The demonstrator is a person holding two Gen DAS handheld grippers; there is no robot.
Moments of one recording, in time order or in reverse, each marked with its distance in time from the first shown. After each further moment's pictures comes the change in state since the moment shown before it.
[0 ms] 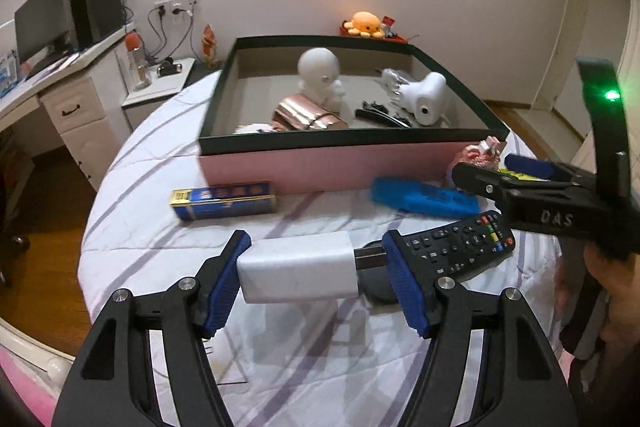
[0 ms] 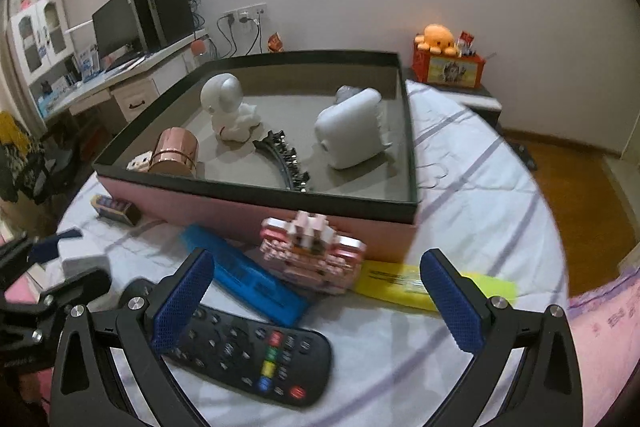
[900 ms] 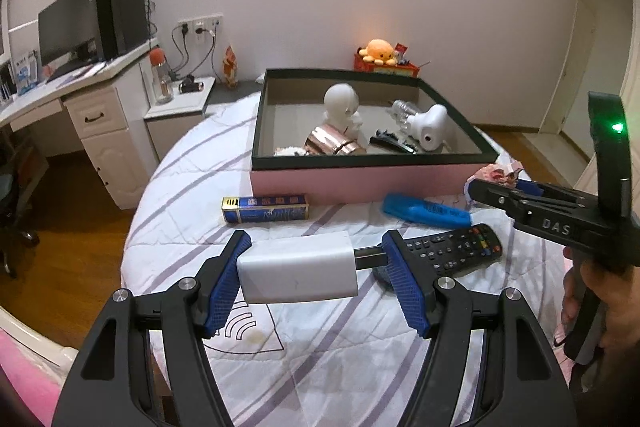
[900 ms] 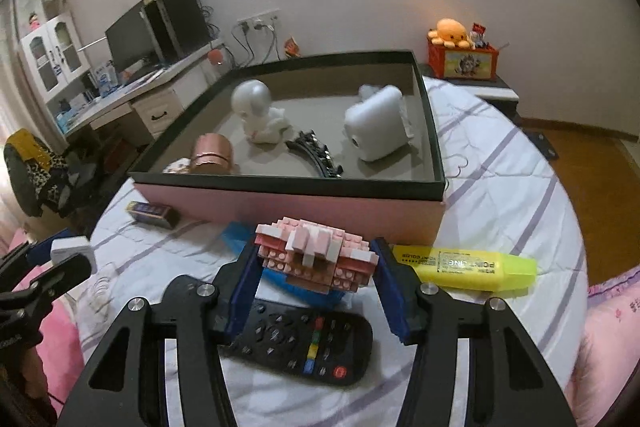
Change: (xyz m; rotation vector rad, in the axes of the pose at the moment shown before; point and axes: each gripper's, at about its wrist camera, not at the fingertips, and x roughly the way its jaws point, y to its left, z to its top) left arm -0.054 0.006 -0.005 -0.018 -0.092 0.035; right arm -0.036 0.013 -0.010 -0.011 -0.039 0.084
